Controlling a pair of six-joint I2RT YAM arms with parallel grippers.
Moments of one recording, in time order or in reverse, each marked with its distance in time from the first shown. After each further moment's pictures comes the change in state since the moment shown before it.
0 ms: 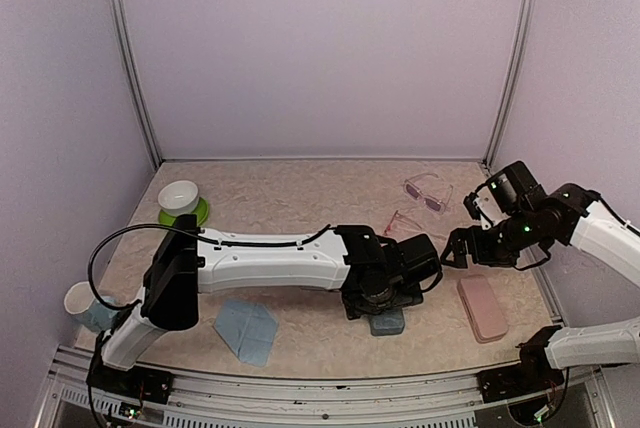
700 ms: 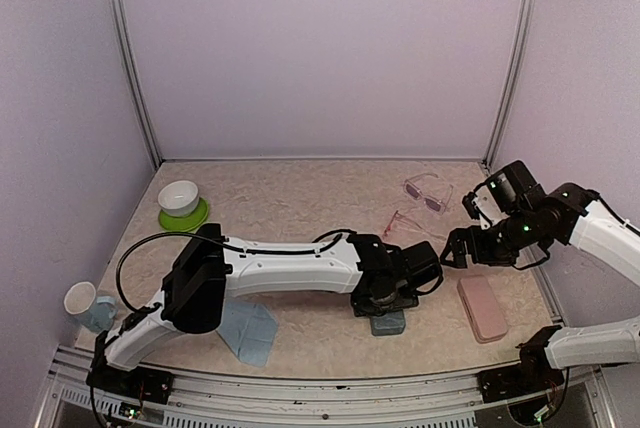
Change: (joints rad) left arm 0.027 0.126 0.081 0.035 -0.037 0.071; right arm 0.000 0.009 0.006 0.003 0.002 -0.022
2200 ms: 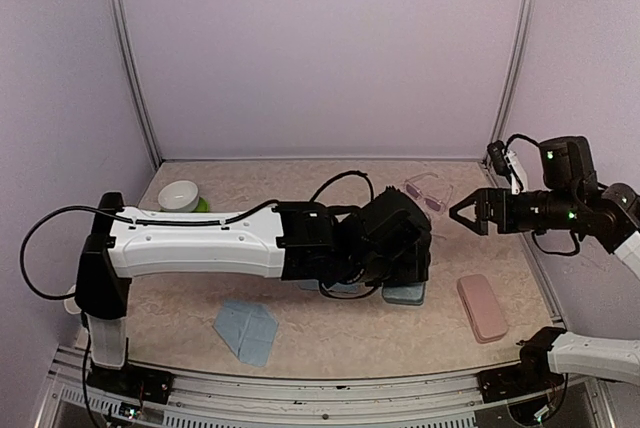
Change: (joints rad) left arm -0.071 -0.452 -0.327 0.334 -0.059 0.329; right arm -0.003 -0.208 0.117 0.114 -0.099 -0.054
